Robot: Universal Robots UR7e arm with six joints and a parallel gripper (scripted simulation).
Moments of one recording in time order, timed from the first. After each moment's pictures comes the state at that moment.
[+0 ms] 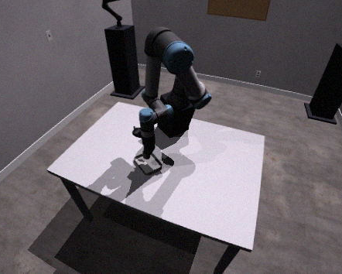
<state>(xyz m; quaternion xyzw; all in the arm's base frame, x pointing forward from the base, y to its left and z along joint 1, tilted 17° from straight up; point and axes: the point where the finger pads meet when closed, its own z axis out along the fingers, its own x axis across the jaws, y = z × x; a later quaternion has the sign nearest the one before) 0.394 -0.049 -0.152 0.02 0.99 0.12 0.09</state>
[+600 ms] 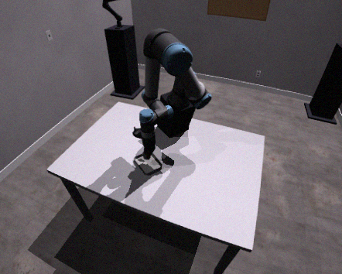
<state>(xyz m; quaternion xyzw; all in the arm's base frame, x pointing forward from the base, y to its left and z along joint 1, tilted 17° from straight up) 0.394 -0.047 -0.157 0.02 0.99 0.12 0.08</state>
